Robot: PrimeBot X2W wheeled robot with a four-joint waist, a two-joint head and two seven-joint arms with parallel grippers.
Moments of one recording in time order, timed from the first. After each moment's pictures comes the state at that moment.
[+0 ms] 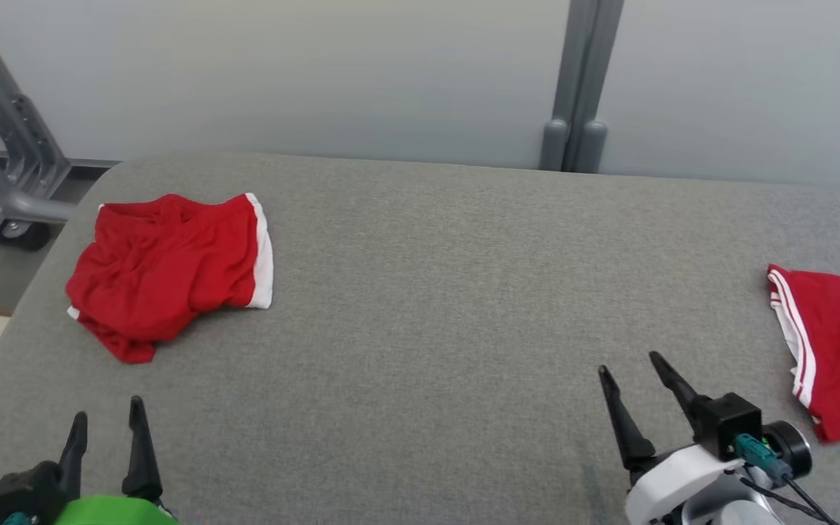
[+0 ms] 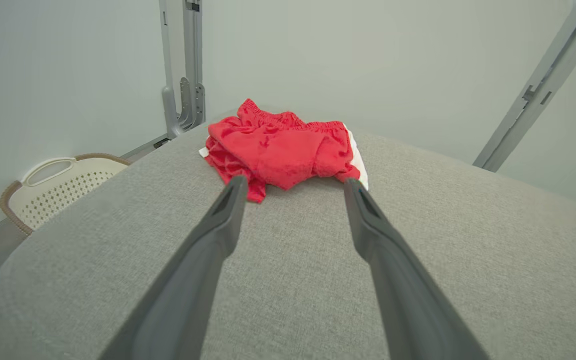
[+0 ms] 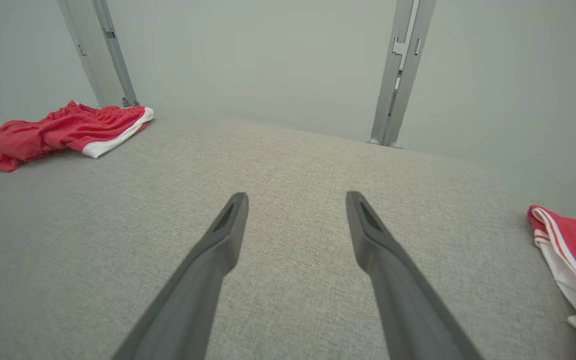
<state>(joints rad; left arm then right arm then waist) 0.08 0.06 0.05 0.24 -0.37 0.00 -0.25 0.06 -0.16 0.33 0.22 0.17 -0.04 -0.25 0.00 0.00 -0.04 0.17</state>
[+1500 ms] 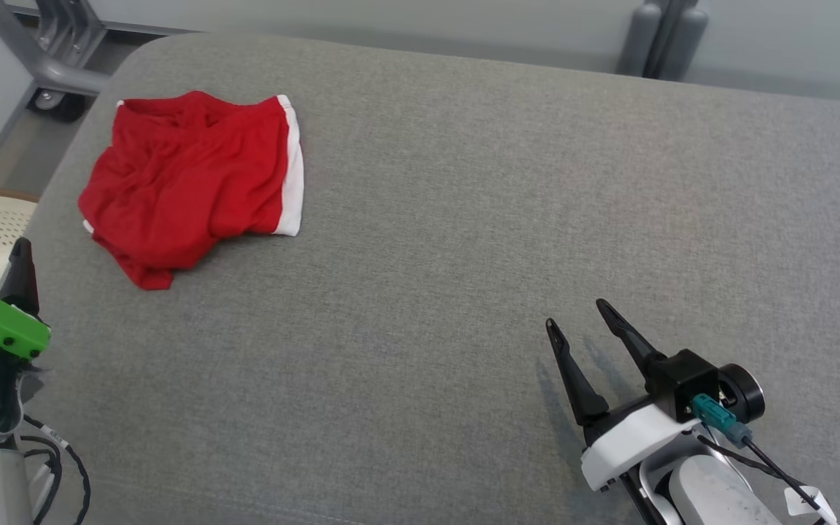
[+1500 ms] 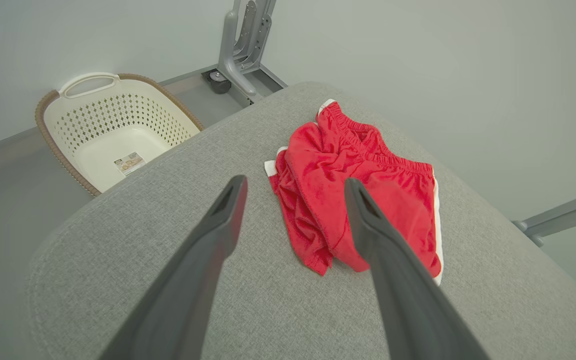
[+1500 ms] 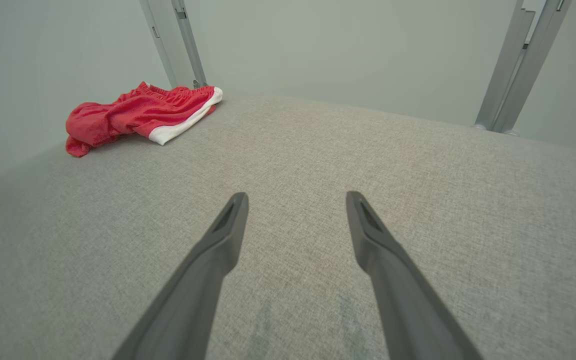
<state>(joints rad) -0.39 0.18 0.21 0.44 -0.64 -0.01 0.21 -0.05 -0.09 0.39 0.20 0.11 0.00 -0.25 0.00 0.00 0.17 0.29</state>
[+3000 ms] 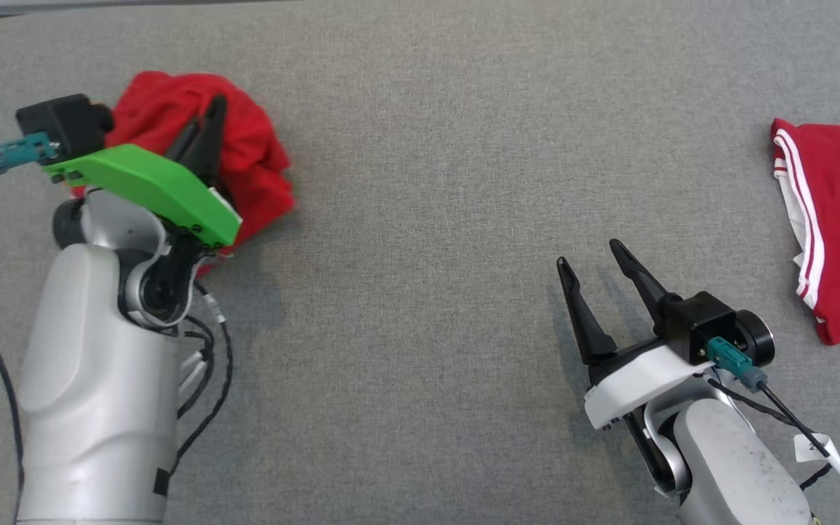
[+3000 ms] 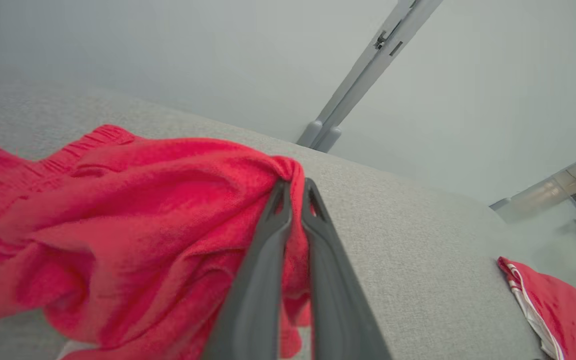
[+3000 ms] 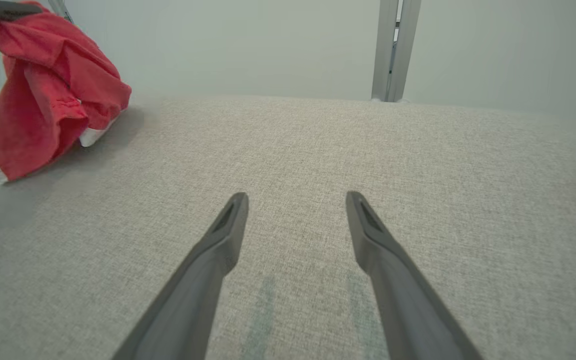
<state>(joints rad) -0.65 0.02 -0.09 0.44 -0.67 -0.13 0.20 -0.17 -0.07 0.33 0.23 0.12 0.01 -0.25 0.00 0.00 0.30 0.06</state>
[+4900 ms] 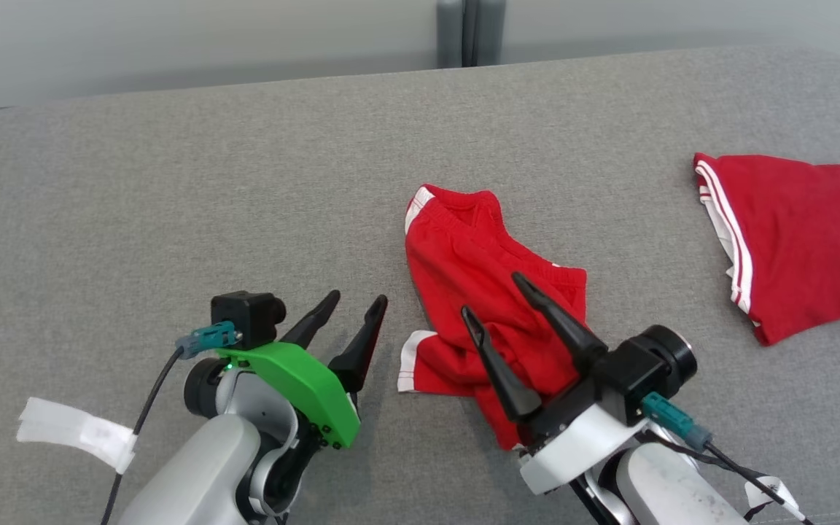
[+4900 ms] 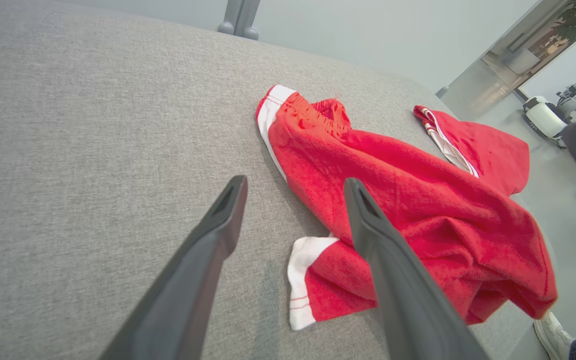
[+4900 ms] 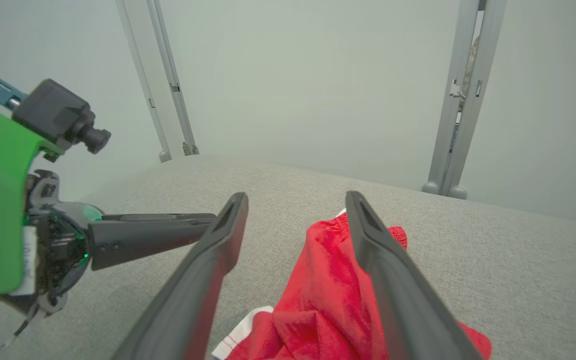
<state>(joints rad) -0.37 0.17 -0.72 0.22 -0.89 0.08 0.00 -0.11 -0.06 0.51 0.03 0.11 0.04 -0.25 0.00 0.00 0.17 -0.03</state>
